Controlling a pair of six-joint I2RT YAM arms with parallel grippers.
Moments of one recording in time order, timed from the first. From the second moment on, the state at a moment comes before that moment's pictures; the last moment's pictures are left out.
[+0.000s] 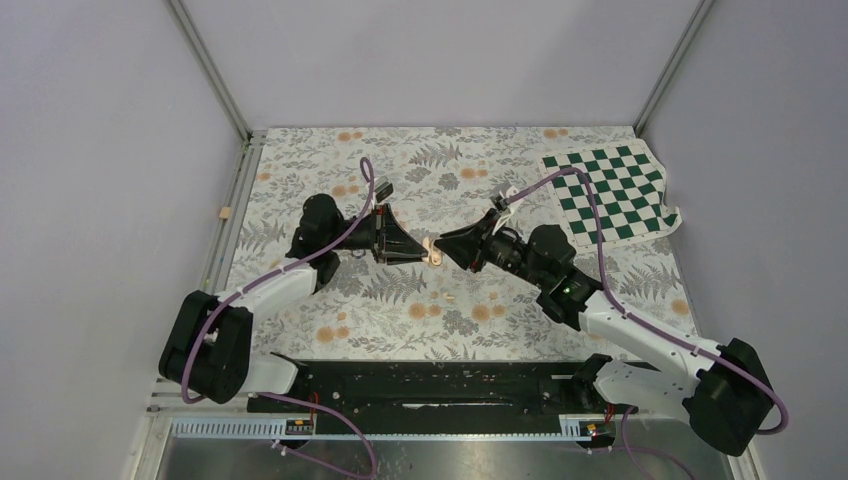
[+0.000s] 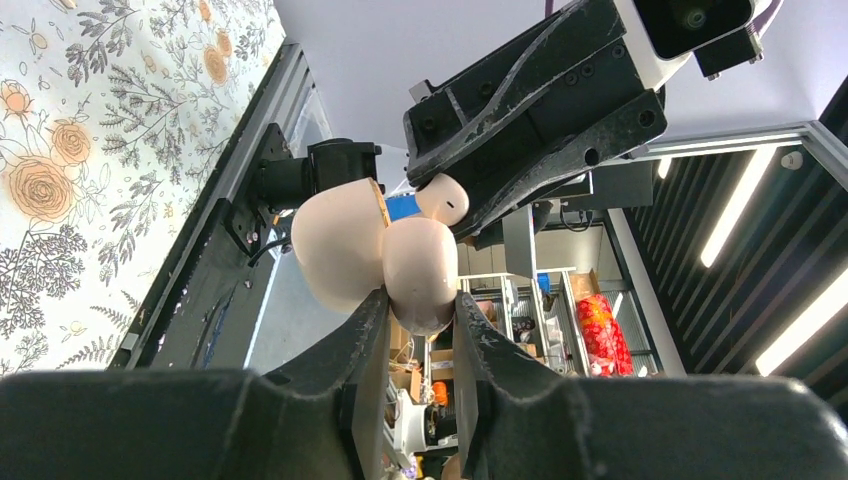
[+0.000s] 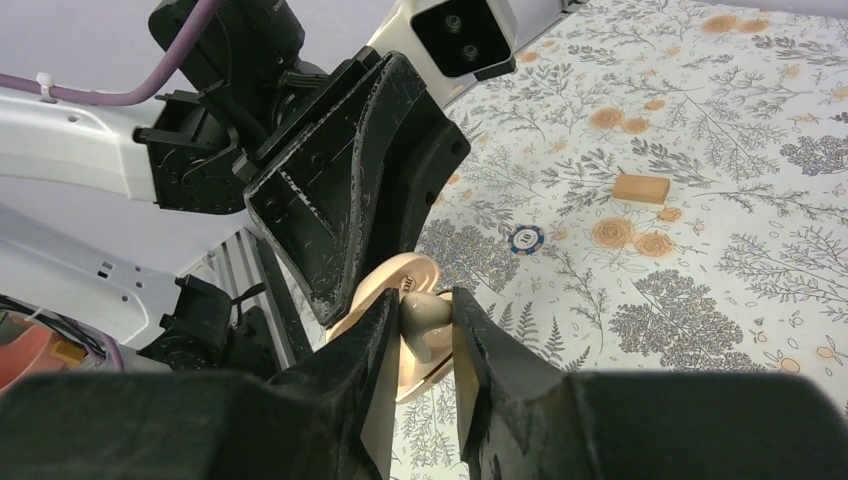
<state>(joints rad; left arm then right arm) -0.39 1.34 0.67 0.68 1.18 -1.40 0.75 1.05 0.64 0.43 -0.28 0.42</state>
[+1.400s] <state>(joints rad) -0.39 1.43 0.59 1.14 1.20 -1.71 0.77 1.12 0.67 0.51 -0.17 0.37</state>
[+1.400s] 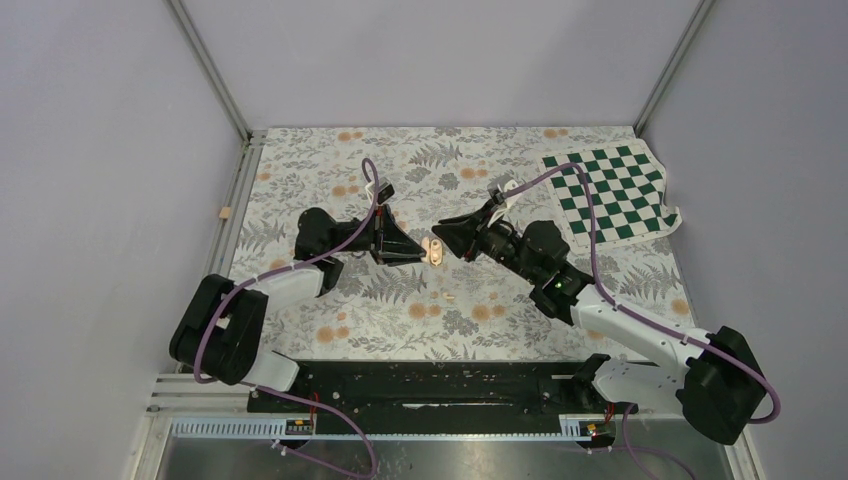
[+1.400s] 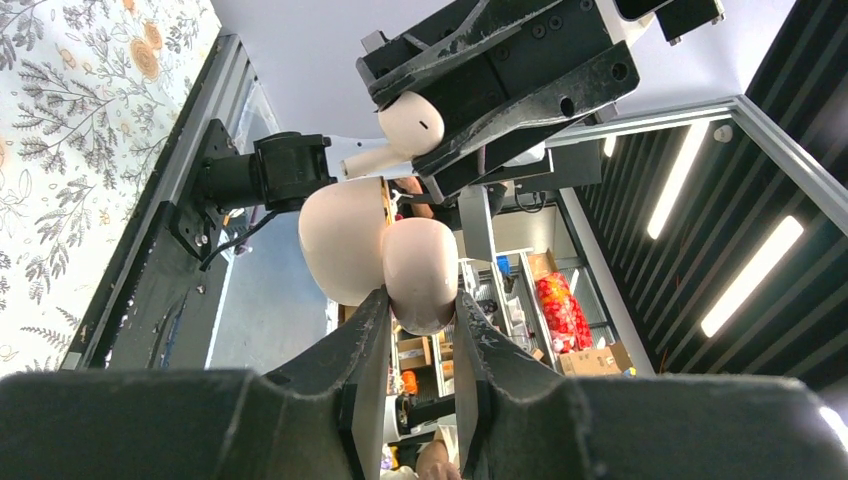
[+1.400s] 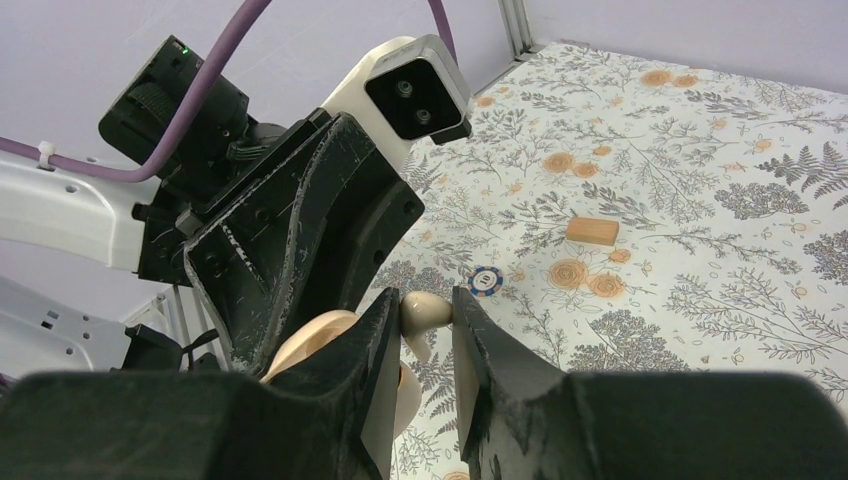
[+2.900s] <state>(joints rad) -0.39 1.48 0.59 1.23 1.20 -1.78 0.80 1.09 0.65 0.51 -0.18 0.34</state>
